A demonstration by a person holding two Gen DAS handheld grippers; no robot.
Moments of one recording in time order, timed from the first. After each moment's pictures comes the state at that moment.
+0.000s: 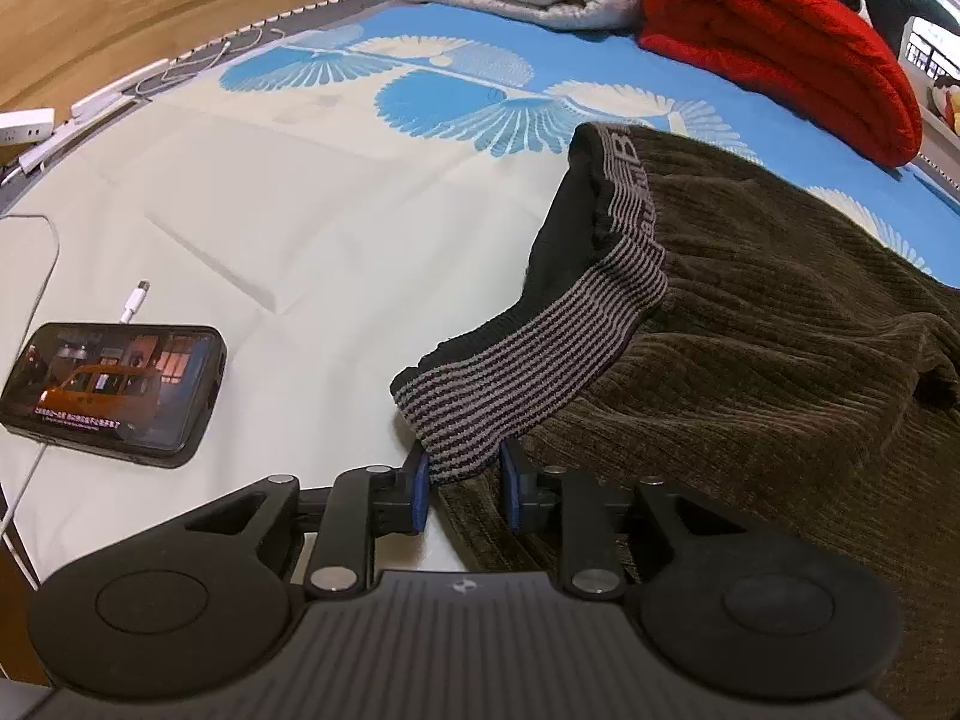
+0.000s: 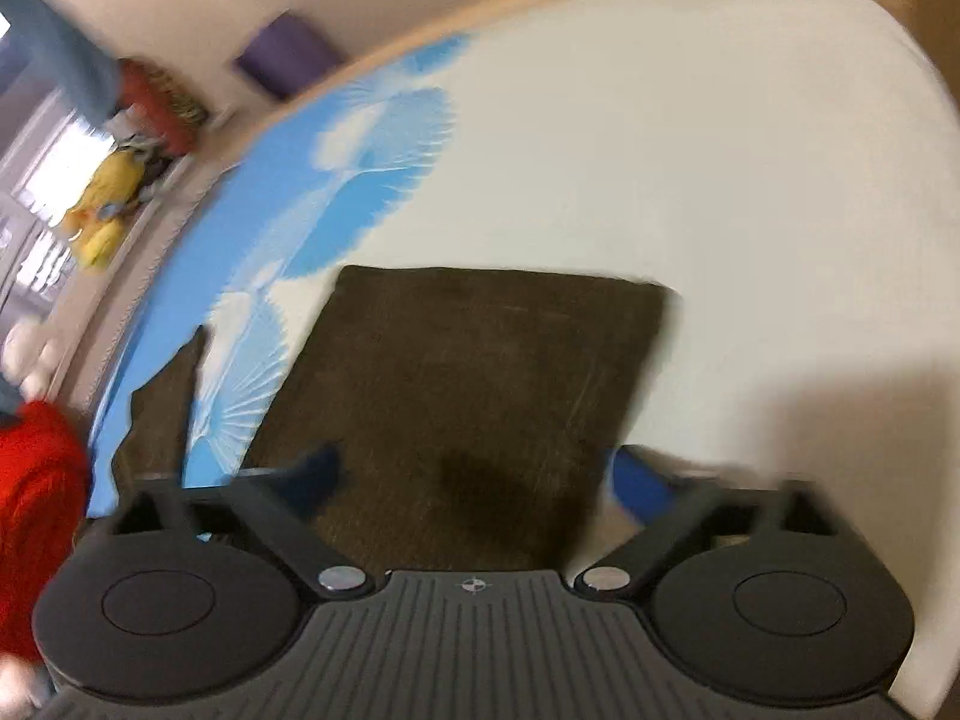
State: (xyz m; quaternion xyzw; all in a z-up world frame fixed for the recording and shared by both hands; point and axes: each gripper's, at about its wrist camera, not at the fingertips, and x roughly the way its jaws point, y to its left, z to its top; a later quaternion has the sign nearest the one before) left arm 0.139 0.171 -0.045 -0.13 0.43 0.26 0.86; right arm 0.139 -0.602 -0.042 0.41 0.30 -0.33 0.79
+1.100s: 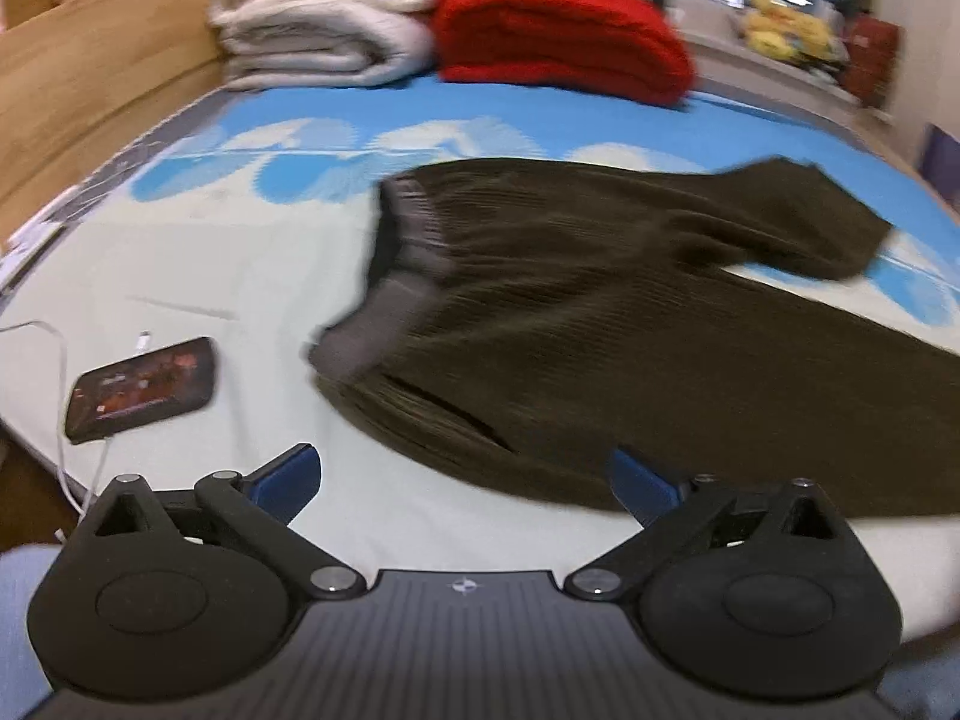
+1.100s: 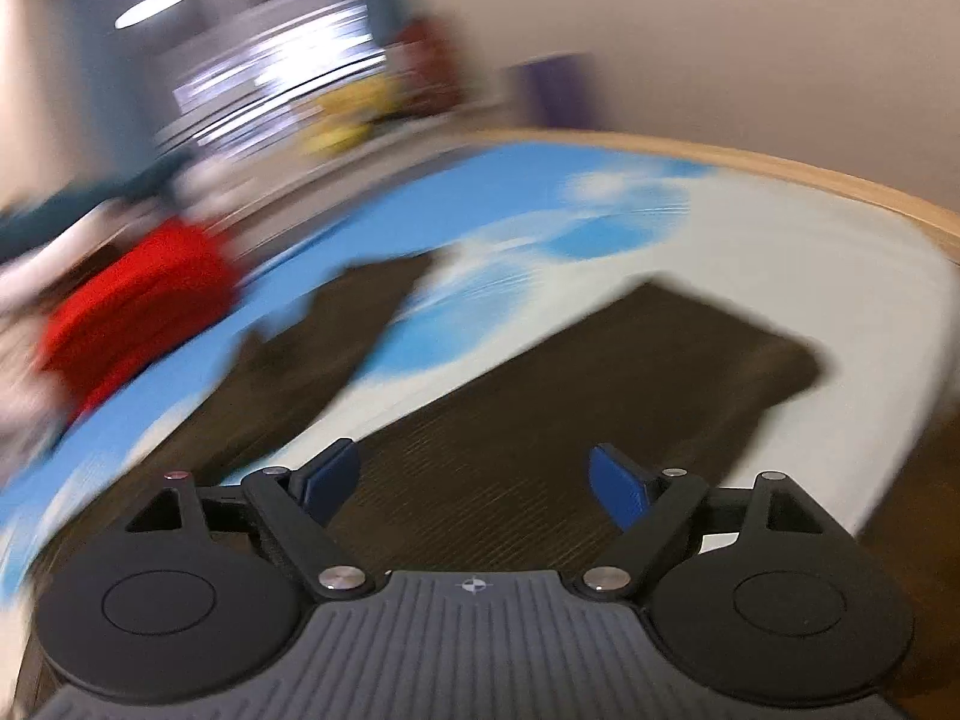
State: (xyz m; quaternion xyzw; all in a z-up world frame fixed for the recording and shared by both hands) left arm -0.011 0.059 0.042 -0.02 0.41 0.09 0.91; right arm 0.029 -0.399 0.073 0.20 0.29 -0.15 0.92
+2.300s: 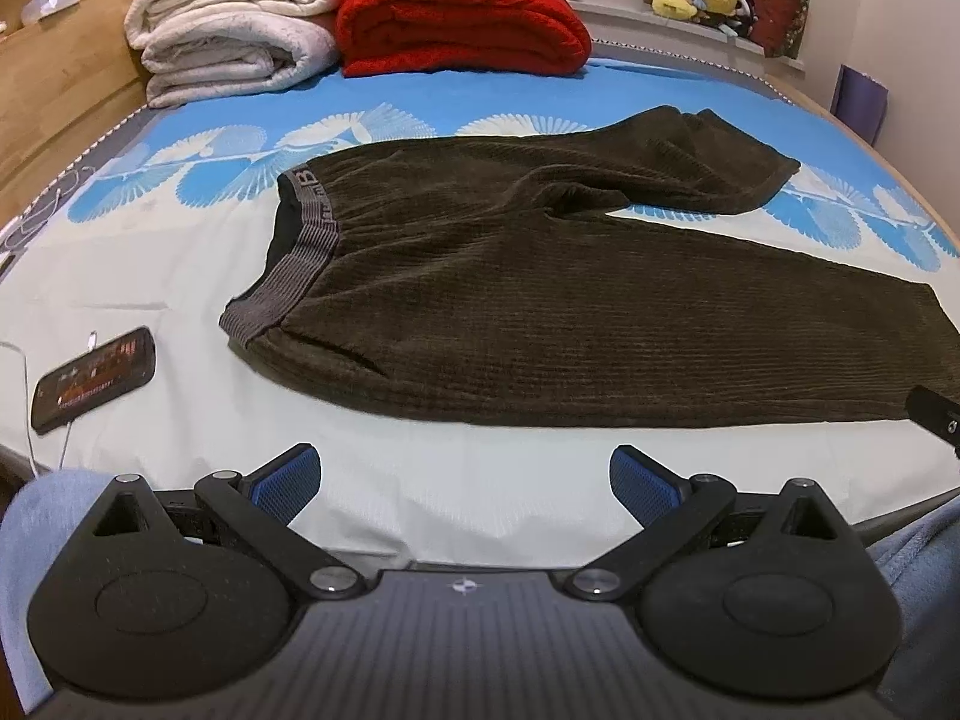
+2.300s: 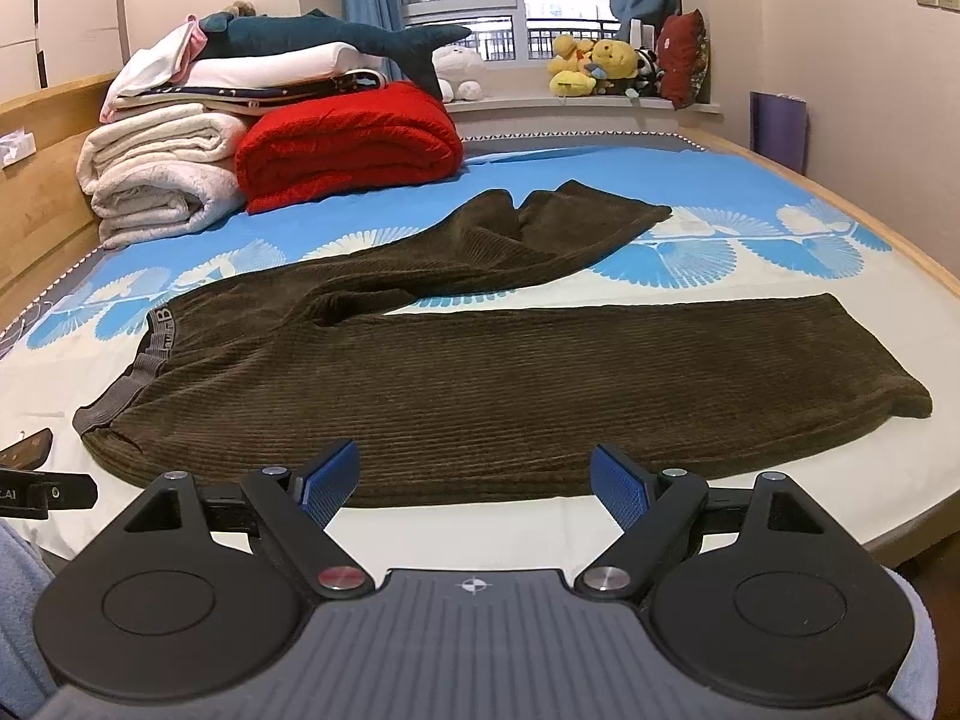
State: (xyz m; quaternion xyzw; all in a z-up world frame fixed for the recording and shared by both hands) left arm -0.054 0.005 0.051 0.00 0.42 0.03 0.91; right arm -0.037 -0.249 0.079 0.06 0.33 -0.01 0.94
